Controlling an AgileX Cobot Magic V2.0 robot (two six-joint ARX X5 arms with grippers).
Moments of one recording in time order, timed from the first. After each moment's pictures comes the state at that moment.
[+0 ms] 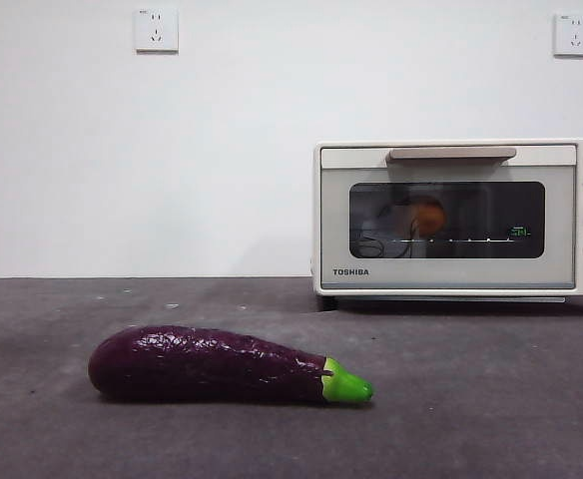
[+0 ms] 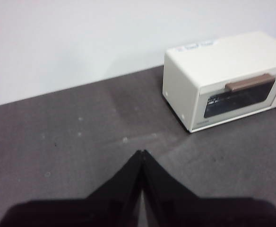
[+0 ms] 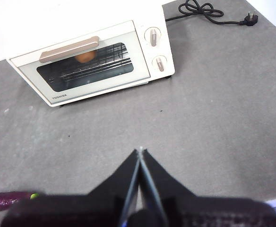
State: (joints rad) left arm -0.49 0.85 1.58 -1.11 -0.18 -0.05; right arm 0.45 0.34 1.19 -1.35 0.39 0.46
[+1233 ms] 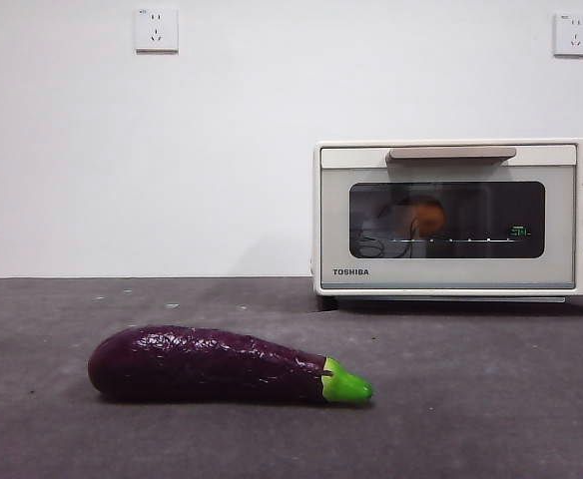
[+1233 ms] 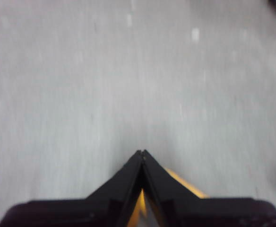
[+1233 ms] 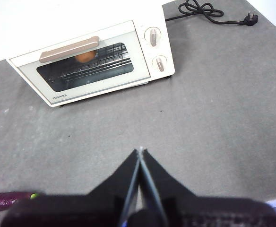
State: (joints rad) left arm -0.05 0.39 0.37 -0.43 -0.04 0.03; right arm 0.45 0.34 1.19 -1.35 0.39 0.46
